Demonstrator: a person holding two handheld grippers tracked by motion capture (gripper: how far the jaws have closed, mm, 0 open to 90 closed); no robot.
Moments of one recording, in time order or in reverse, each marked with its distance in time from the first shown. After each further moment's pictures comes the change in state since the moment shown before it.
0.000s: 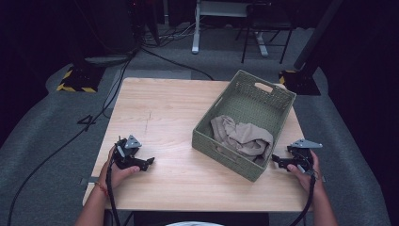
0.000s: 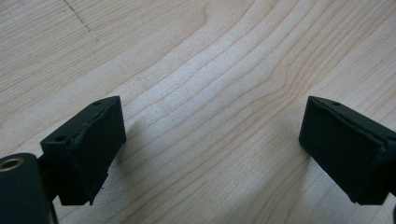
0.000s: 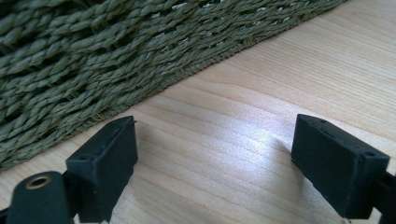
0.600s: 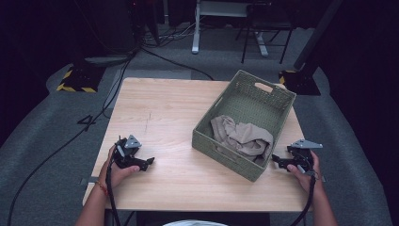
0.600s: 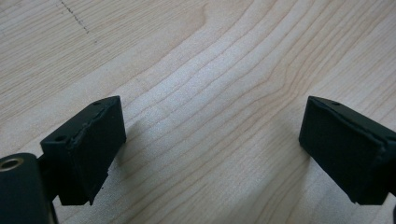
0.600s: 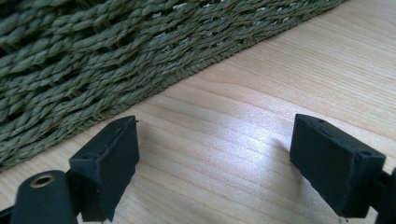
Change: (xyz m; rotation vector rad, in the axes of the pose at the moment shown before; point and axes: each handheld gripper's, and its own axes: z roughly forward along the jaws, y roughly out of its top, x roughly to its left) left arm 0.001 0.000 0.001 -0.005 -0.008 0.007; right arm 0.001 -0.001 -0.001 -0.004 -0.001 0.000
